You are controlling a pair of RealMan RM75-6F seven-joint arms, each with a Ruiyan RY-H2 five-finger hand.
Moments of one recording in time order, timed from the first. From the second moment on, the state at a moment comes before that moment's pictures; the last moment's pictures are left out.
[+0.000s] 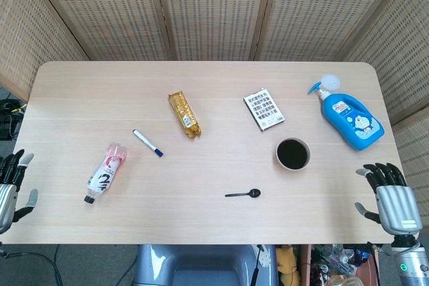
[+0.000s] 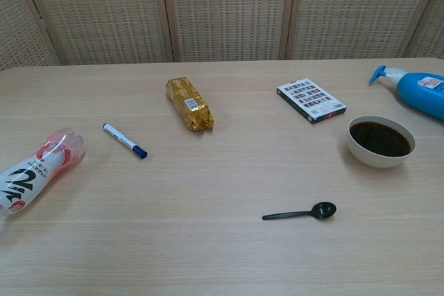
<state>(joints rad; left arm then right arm) -0.06 -1.14 -0.02 -1.59 1.51 1.52 0.09 0.08 -1.14 0.06 -1.63 -1.52 1.50 -0.13</state>
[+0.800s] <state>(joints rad) -0.04 -1.13 -0.02 -1.58 1.53 1.55 0.07 0.07 -1.14 0.05 -1.63 -1.53 1.52 -0.12</state>
